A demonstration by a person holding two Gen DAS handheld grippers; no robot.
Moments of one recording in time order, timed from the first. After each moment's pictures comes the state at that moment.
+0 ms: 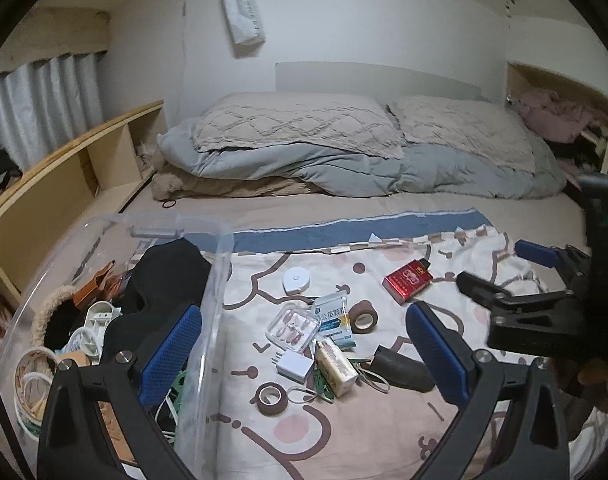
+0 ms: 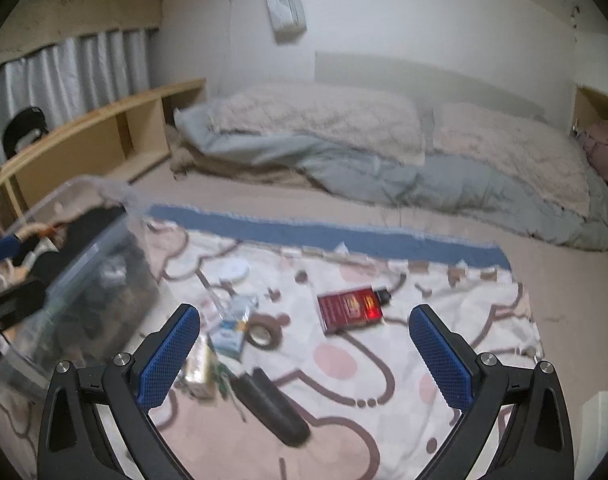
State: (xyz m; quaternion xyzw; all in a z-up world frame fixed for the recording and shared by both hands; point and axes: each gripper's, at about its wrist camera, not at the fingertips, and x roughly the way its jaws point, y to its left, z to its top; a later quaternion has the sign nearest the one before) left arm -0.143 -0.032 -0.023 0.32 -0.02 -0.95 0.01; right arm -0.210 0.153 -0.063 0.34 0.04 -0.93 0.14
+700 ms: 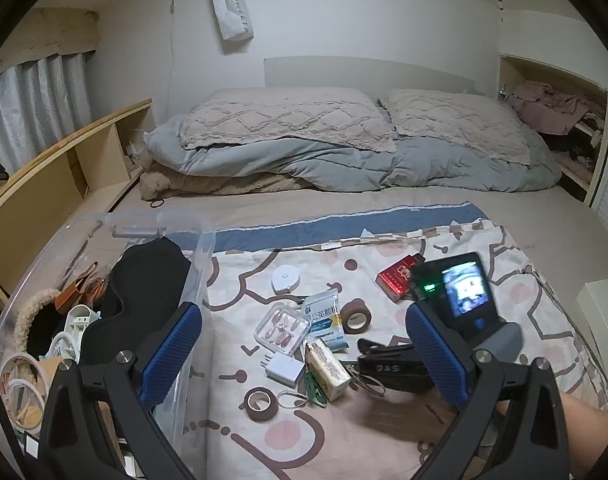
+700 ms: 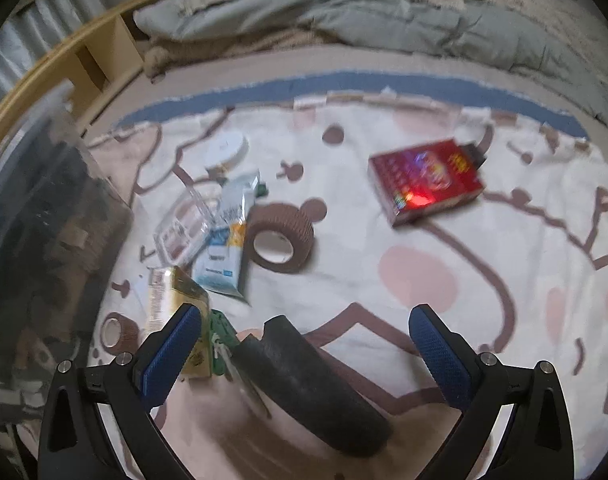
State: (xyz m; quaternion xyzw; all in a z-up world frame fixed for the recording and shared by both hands) left arm -0.155 -0.026 -0.036 0.32 -0.03 -0.95 -0.01; right arm -0.280 0.108 -0.211 0.53 -0.02 -0.83 0.15
